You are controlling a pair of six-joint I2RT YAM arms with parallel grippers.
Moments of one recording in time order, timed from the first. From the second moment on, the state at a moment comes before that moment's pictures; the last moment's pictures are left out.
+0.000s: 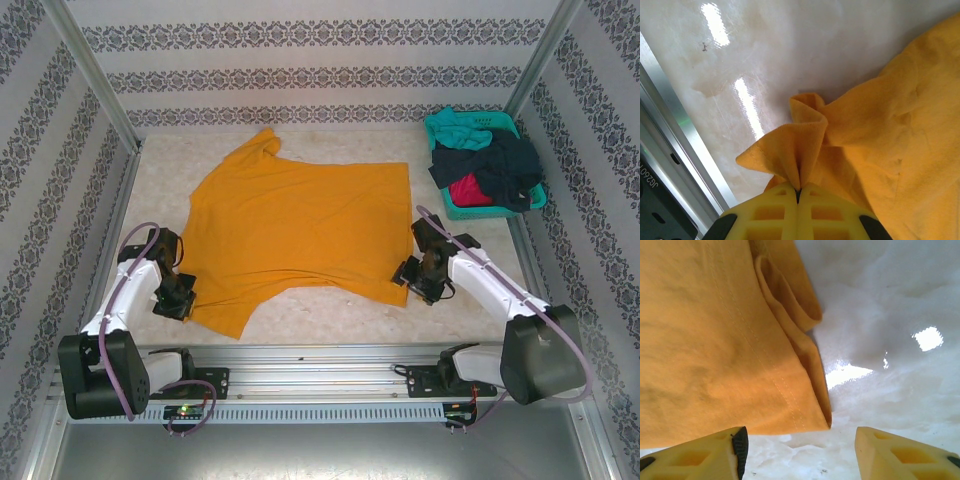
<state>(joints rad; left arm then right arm) 0.15 1.18 0.74 -1.14 0.08 -1.26 0.24 1.26 0.76 -0.91 -0.16 0.84</state>
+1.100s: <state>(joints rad) 0.15 1.20 0.76 -1.14 0.06 -1.23 0.22 1.33 0.73 -0.78 -0.27 0.88</state>
